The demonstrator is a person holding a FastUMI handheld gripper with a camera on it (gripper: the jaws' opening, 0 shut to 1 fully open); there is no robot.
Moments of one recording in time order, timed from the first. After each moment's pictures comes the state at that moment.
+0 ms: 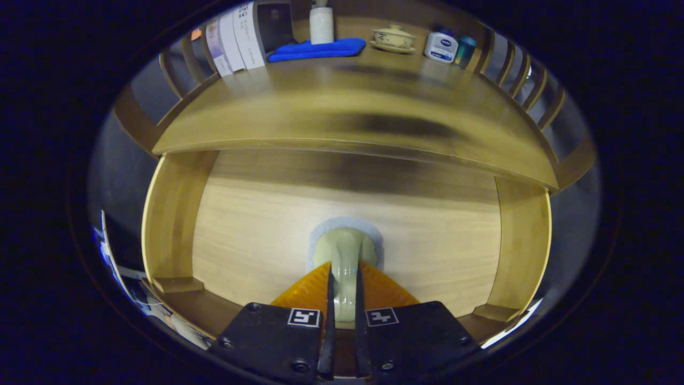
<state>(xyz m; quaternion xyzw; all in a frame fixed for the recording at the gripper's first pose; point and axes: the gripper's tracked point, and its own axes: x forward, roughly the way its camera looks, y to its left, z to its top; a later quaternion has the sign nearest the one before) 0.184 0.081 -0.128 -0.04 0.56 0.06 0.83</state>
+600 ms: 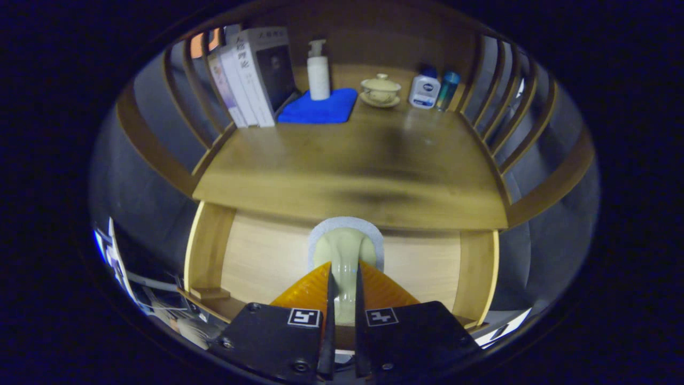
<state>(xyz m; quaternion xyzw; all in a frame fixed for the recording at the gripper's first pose) 0.225 0.067 -0.008 -0.02 0.50 0.04 0.87</state>
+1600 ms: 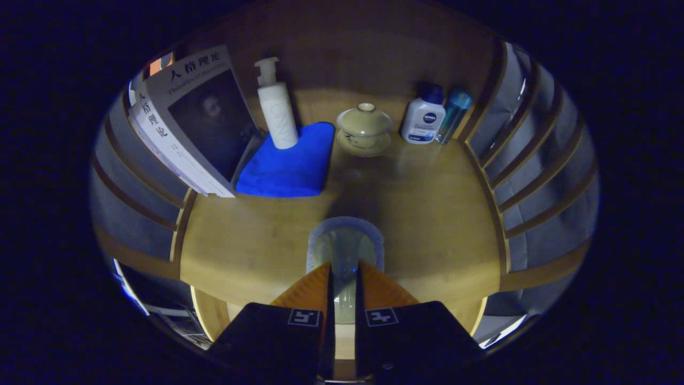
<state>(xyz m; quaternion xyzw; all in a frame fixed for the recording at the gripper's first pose) 0.364 0.073 -0.004 0.00 0.52 0.01 0.86</state>
